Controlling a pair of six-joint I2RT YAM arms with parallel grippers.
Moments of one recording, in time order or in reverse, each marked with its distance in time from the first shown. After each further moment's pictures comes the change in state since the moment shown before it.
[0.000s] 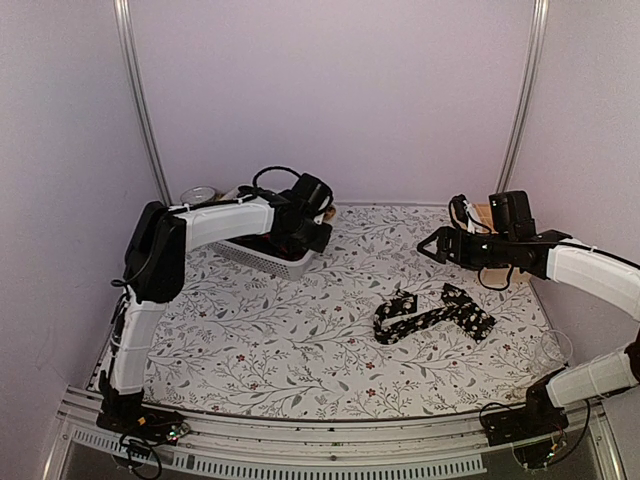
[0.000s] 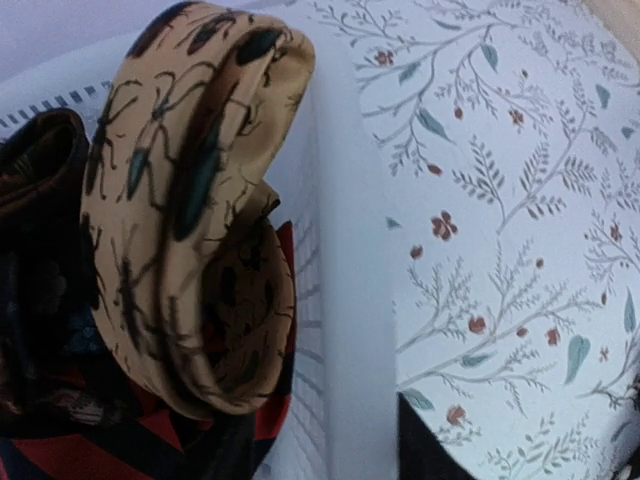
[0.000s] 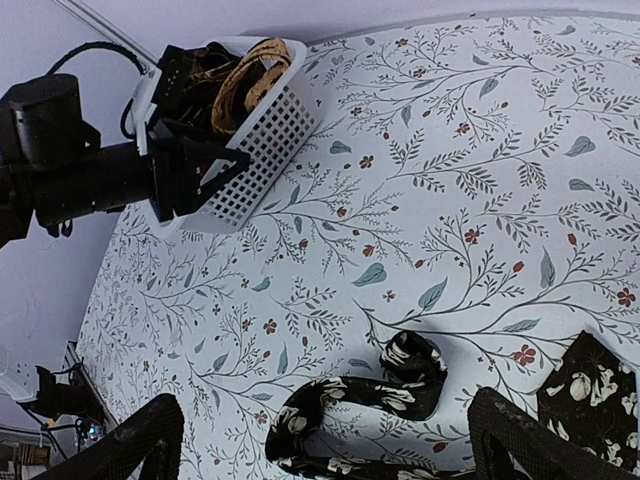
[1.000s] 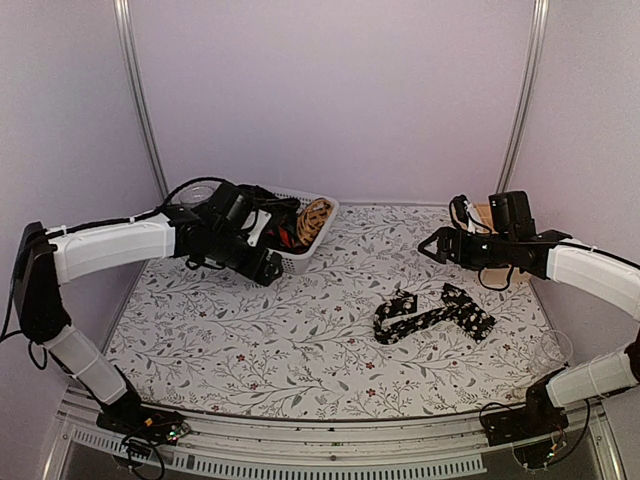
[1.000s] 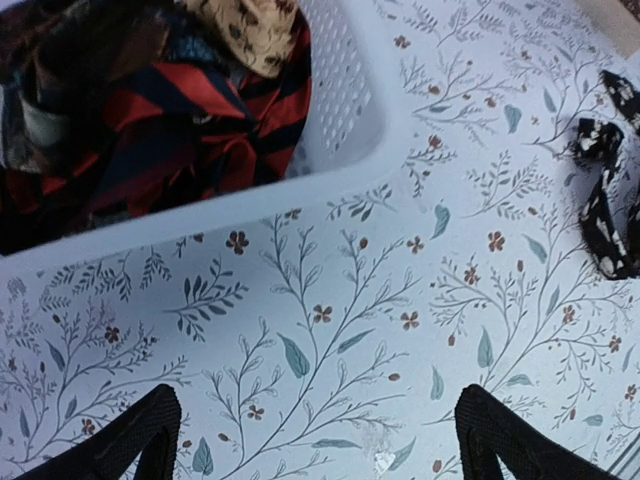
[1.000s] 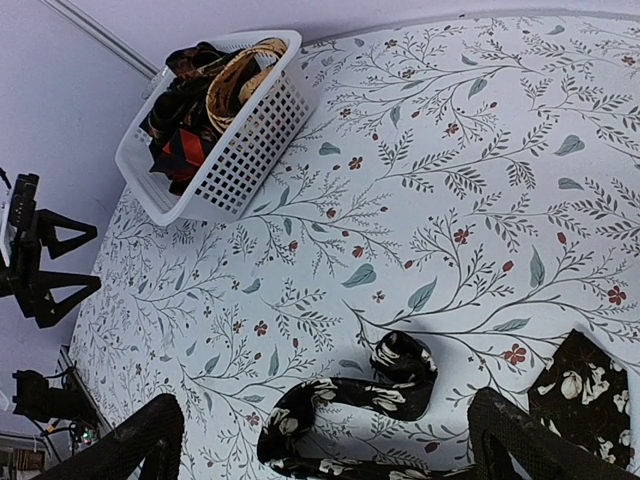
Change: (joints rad) left arm 0.045 -0.704 -0.721 0.024 0.146 0.074; right arm 0.000 0.000 0.000 -0.007 0.024 -0.003
